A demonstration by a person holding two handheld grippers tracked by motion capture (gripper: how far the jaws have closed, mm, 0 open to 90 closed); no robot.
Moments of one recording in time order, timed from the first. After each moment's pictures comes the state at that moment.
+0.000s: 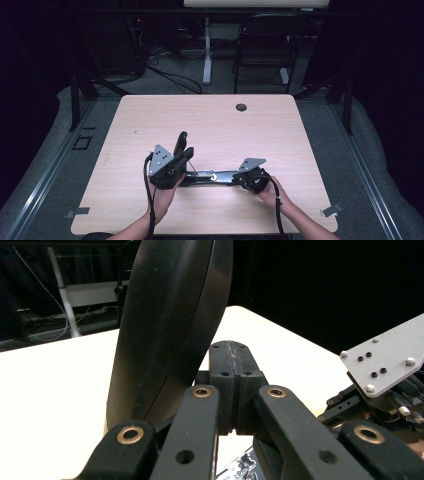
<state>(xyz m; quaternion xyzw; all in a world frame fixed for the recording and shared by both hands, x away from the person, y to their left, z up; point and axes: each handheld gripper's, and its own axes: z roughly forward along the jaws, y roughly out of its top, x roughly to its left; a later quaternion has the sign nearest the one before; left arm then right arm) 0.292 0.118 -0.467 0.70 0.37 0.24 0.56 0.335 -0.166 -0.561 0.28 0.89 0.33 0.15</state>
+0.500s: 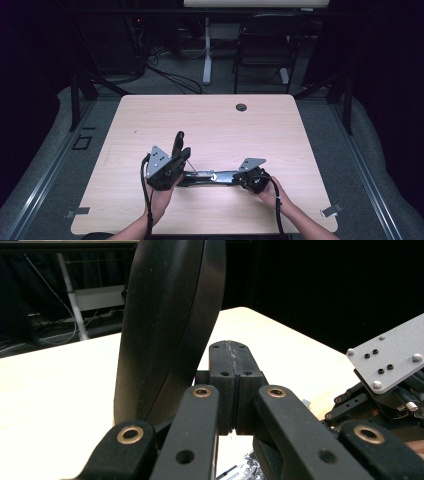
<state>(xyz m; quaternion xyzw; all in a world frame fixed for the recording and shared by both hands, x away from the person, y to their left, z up) 0.288 0.124 -0.467 0.70 0.37 0.25 0.55 0.334 -0.166 -0.561 0.29 0.89 0.33 0.15</state>
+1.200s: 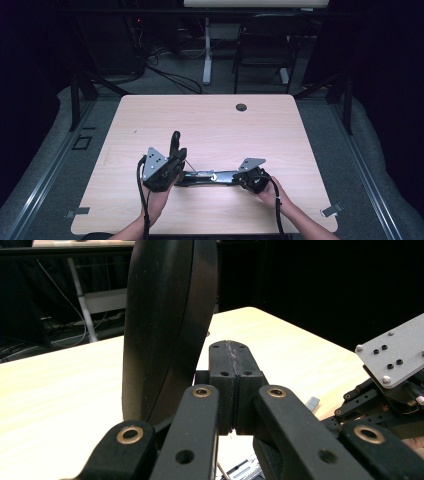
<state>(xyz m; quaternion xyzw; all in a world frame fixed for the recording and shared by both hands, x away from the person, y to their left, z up) 0.284 0.131 -0.466 0.70 0.37 0.27 0.55 0.334 -0.165 -0.561 0.29 0.89 0.33 0.15</state>
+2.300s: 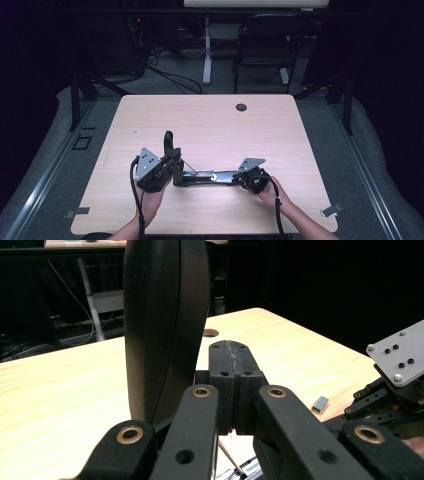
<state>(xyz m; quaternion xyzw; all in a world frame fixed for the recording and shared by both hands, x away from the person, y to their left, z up) 0.283 0.145 -0.466 0.70 0.38 0.27 0.54 0.334 -0.165 -0.560 0.28 0.89 0.33 0.15</state>
